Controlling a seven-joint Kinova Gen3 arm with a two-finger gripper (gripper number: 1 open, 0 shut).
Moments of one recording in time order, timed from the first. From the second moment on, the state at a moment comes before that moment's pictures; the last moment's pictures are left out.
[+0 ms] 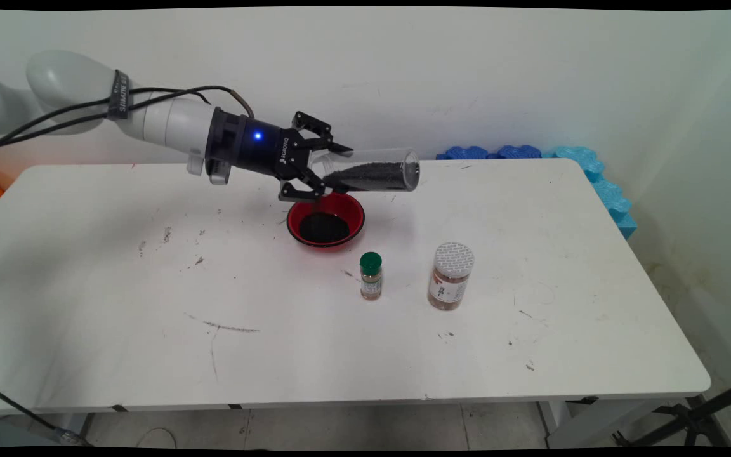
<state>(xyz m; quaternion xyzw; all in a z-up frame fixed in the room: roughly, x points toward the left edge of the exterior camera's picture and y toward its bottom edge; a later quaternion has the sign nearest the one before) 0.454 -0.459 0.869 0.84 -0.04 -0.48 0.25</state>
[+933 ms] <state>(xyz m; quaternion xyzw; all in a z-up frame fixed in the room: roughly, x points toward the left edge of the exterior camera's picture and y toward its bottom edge) 0.454 -0.459 0.867 0.83 0.01 -0.50 0.24</state>
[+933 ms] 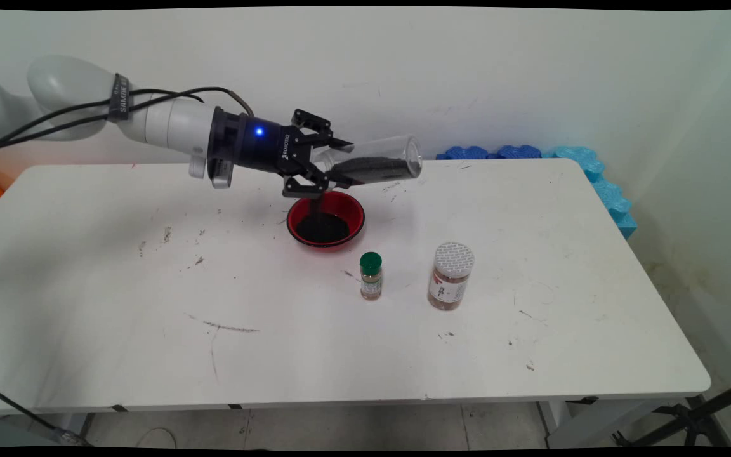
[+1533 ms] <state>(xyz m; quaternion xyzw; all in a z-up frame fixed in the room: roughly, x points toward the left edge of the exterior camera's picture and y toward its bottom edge) 0.454 -0.459 0.866 0.83 0.03 -0.51 0.24</state>
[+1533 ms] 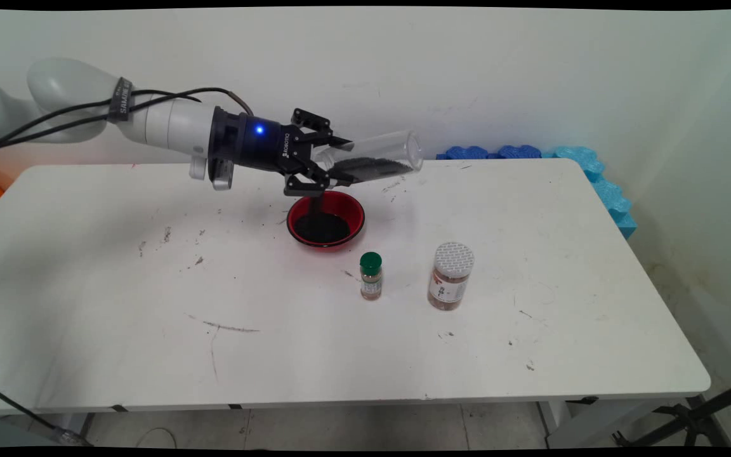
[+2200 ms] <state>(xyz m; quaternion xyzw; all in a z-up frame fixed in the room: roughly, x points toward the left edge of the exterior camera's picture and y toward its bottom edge) 0.455 -0.459 0.863 0.83 0.01 -0.51 0.25</state>
